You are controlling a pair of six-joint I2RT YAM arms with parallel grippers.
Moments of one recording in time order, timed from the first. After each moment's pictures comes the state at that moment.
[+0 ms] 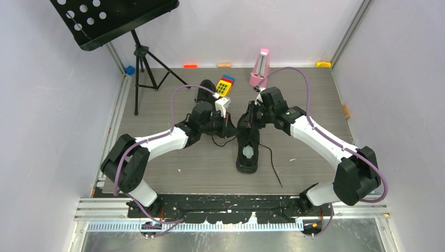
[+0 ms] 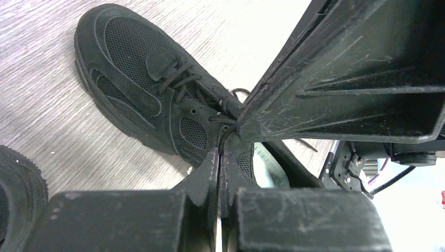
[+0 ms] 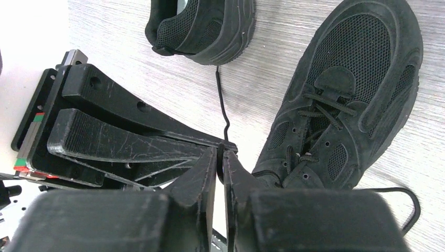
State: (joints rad) left arm -0.67 1.58 0.90 0.24 0.48 -0.37; right arm 0.53 1.41 1.08 -0.40 -0.27 0.59
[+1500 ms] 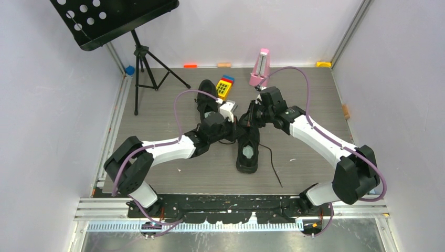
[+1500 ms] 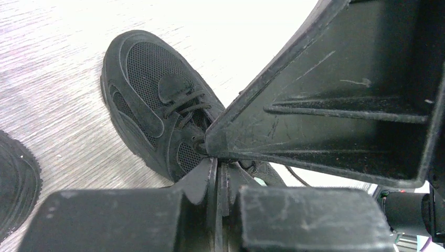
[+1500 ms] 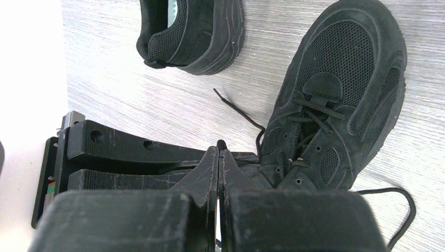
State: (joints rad) left arm -0.84 1.59 0.86 0.38 0.05 -0.47; right arm 0.53 1.42 1.09 -0.40 -0.24 0.63
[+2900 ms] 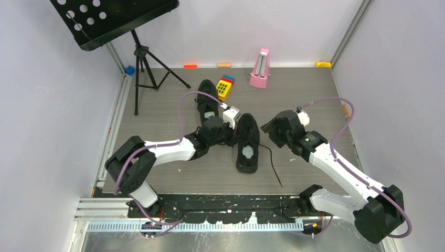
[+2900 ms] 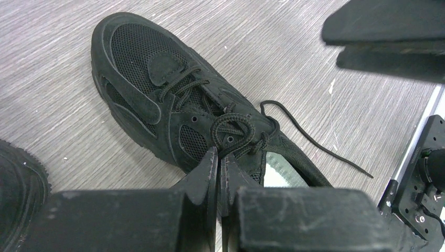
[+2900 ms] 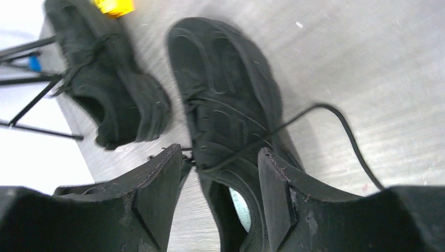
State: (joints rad) left arm -0.84 1.60 0.81 0.41 0.12 -0.30; right arm 0.53 1.02 0.80 -0.48 0.24 1.12
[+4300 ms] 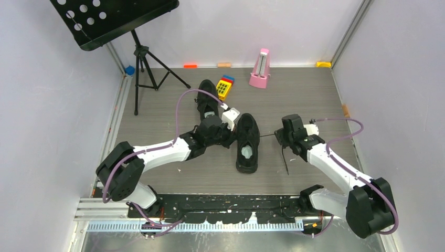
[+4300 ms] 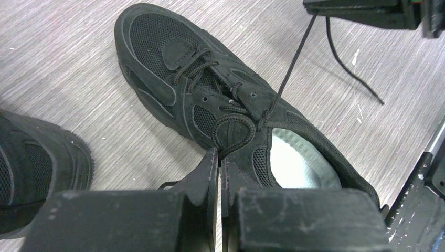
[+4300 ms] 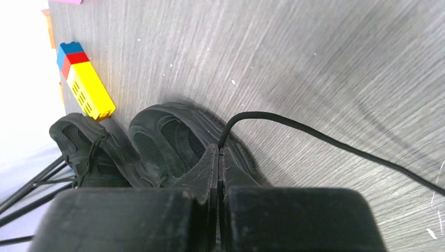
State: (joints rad) left arm -0.84 1.50 0.82 0.23 0.09 -0.16; right arm 0.36 1.11 0.60 -0.35 0.31 1.51
